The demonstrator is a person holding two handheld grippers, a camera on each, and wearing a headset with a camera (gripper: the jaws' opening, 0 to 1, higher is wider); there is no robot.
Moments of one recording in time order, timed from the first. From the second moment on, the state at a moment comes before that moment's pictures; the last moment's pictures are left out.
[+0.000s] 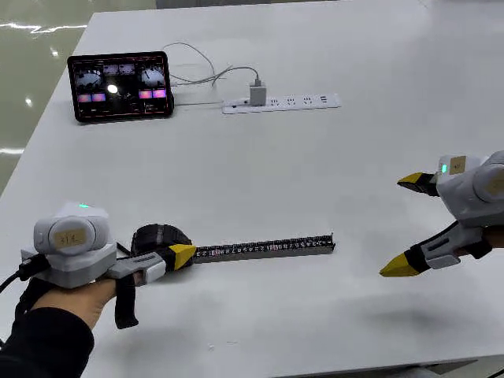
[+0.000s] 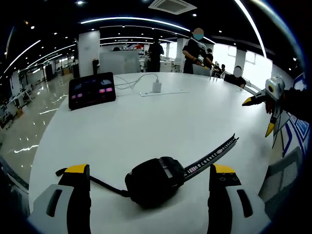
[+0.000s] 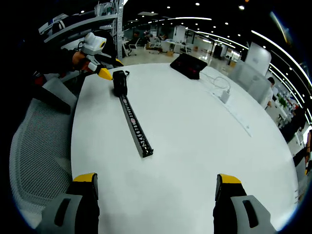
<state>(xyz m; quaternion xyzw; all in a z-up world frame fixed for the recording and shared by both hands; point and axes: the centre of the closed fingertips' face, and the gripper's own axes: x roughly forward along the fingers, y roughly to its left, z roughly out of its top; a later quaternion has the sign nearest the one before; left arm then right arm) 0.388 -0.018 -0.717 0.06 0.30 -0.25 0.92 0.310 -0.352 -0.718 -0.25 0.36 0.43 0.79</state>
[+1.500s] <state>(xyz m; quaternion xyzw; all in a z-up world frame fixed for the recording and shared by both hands) 0.406 -0.020 -0.730 0.06 0.23 -0.18 0.96 0.338 -0.301 -0.773 -0.32 0.38 0.52 0.70</state>
